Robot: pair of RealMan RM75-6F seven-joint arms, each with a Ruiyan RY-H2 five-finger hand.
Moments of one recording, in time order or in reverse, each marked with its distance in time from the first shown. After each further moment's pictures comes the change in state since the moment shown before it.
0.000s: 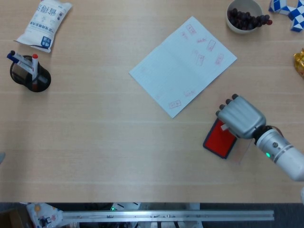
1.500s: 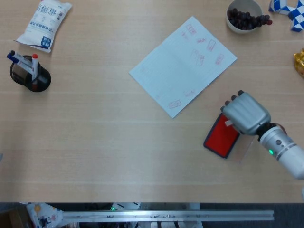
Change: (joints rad) left arm 0.007 -0.001 -0.001 0.024 -0.001 0.010 -0.031; right arm -0.010 0.018 0.023 -0.007 0.032 0.022 -0.005
